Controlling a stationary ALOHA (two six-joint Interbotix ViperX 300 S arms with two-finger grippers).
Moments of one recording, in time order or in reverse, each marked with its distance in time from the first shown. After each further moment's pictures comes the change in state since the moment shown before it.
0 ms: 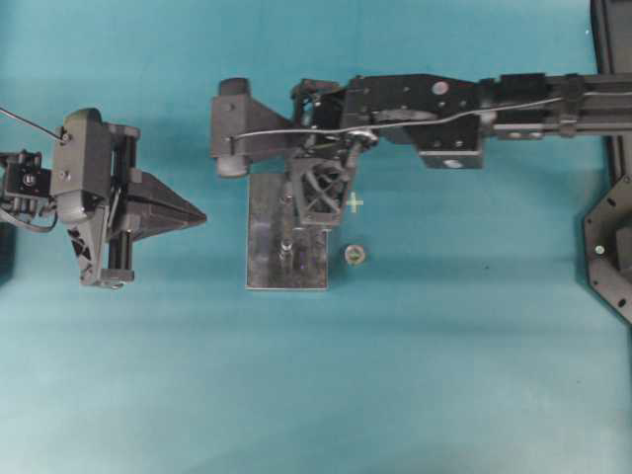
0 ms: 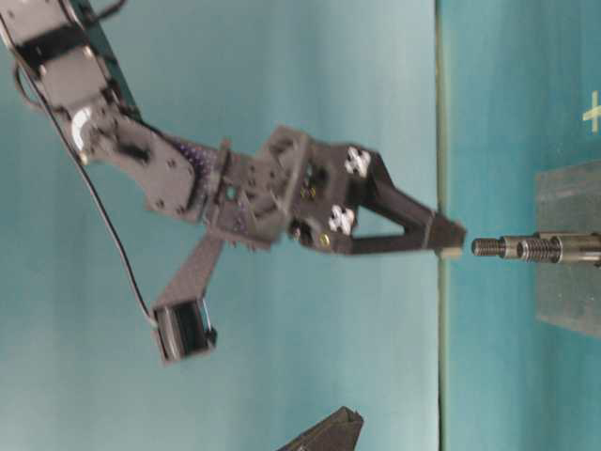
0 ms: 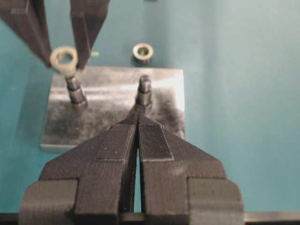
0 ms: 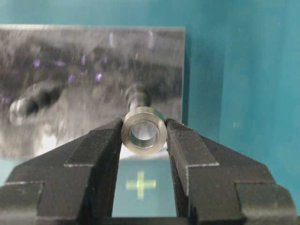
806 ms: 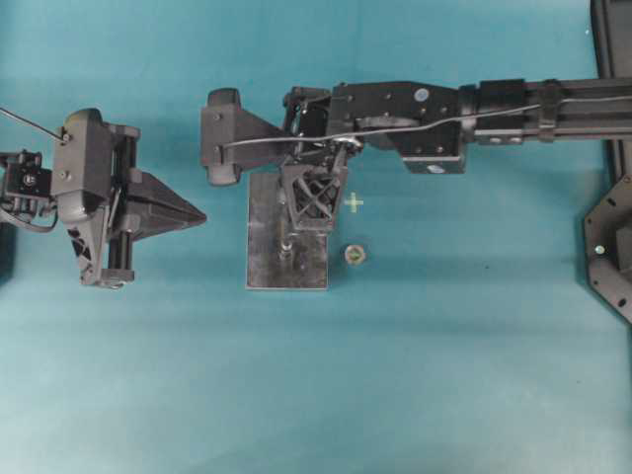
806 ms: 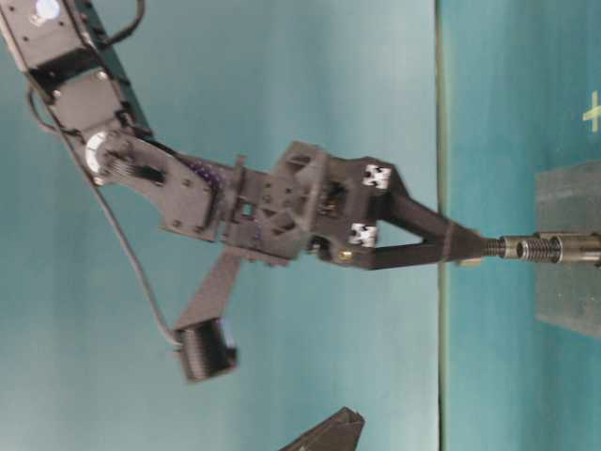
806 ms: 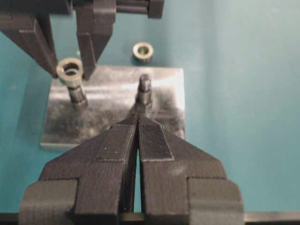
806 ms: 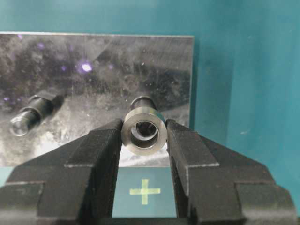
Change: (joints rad) left arm 0.000 0.000 0.000 0.000 0.012 0.000; right arm 0.005 0.043 -0.017 0.000 0.034 0.000
